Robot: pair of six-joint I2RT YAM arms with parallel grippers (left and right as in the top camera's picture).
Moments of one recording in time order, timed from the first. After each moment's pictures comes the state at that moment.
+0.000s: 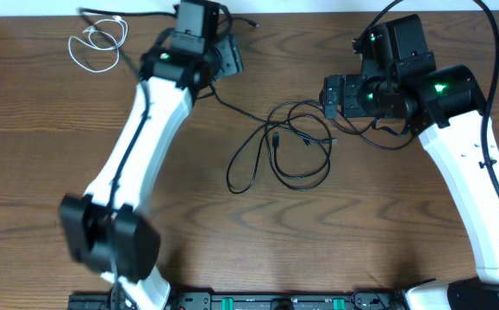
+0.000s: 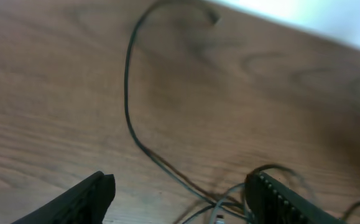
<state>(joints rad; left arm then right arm) -0.29 1.85 1.72 -0.78 -0.05 -0.50 0.32 1.58 1.69 -1.12 -0.08 0.29</state>
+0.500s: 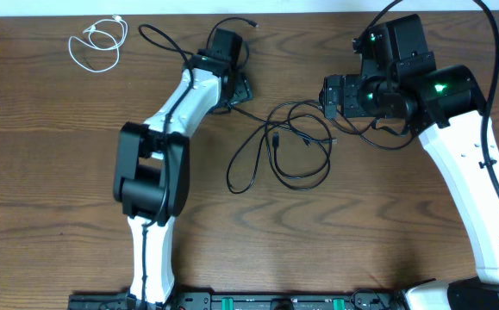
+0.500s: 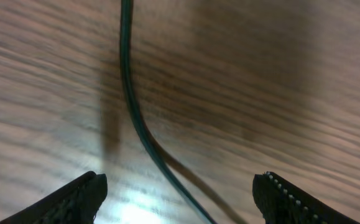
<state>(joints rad) -0.29 2.23 1.72 -0.71 -0.06 -0.60 0.32 1.58 1.69 -1.12 -0.08 0.29</state>
